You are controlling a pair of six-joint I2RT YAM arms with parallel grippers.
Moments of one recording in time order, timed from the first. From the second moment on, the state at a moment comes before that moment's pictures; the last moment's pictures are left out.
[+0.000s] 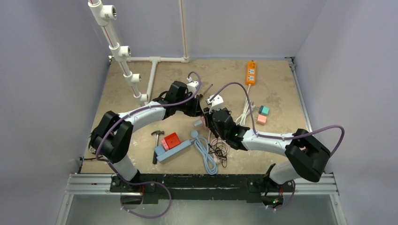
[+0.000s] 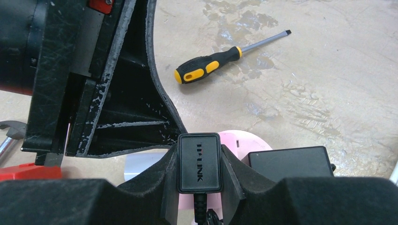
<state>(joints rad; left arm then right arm) -0.58 1.68 1.06 -0.08 0.39 -0.29 0.93 1.44 0.68 0.40 0.48 0.21</state>
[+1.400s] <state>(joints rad) -0.55 1.62 0.98 -0.05 0.49 -0.29 0.77 1.39 0.63 0.41 0.23 0.26</state>
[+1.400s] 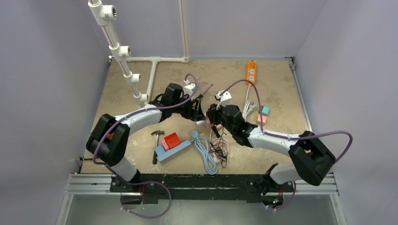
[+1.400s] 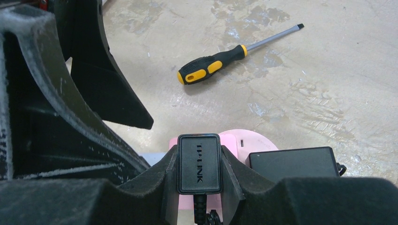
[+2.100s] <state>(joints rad) -0.52 1.70 0.97 0.07 0.54 -0.36 0.82 1.39 0.64 0.42 0.29 0.24</state>
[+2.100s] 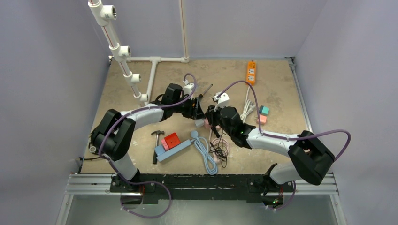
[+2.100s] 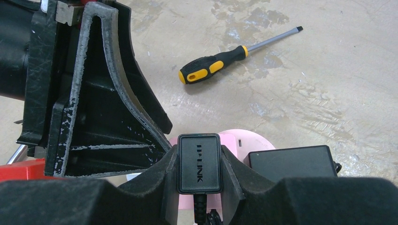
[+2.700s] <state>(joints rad) -0.55 1.73 1.00 0.06 0.52 -0.36 0.75 1.39 0.64 0.42 0.22 0.28</state>
